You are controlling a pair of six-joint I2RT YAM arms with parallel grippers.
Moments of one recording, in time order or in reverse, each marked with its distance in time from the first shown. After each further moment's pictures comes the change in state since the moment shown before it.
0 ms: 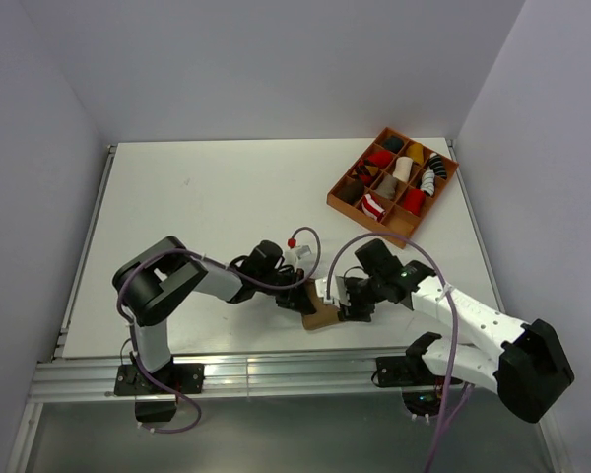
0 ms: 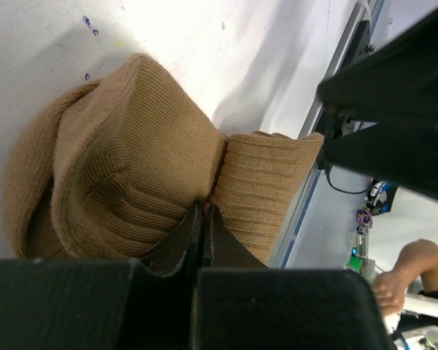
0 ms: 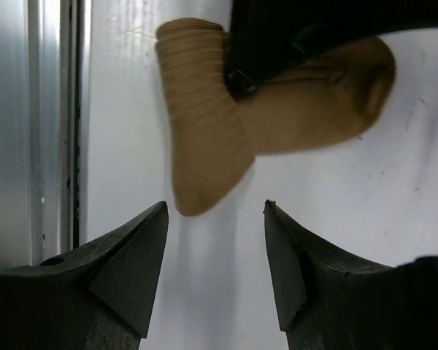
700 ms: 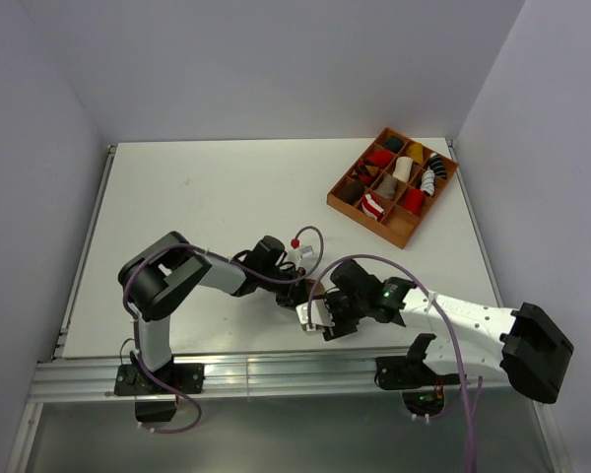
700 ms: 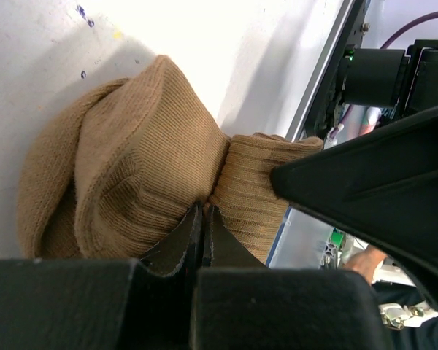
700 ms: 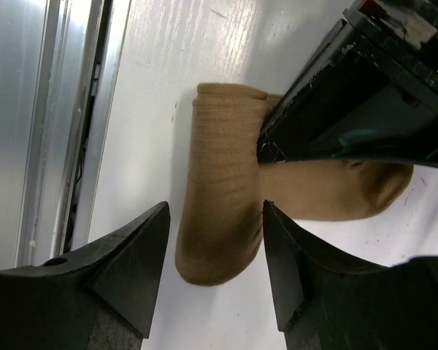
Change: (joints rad) left arm 0.030 0.048 0.076 -0.114 0.113 0.025; right arm 0.317 0.016 -0.074 0.181 0.185 0.073
